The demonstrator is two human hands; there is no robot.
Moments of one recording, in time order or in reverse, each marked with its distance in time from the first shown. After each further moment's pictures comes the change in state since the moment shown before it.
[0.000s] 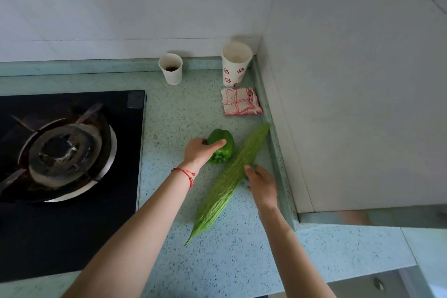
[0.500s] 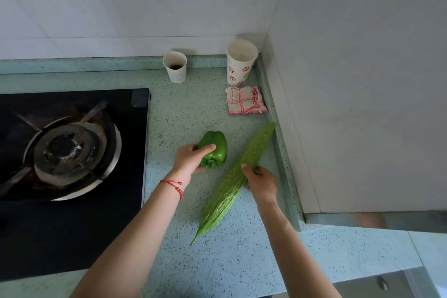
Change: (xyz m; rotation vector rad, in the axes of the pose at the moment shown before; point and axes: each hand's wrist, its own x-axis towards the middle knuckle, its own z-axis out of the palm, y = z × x) left_hand -0.009 -0.022 -0.026 -0.334 -0.018 -0.088; right_hand 0.013 0.002 0.014 -0.115 0.025 0.052
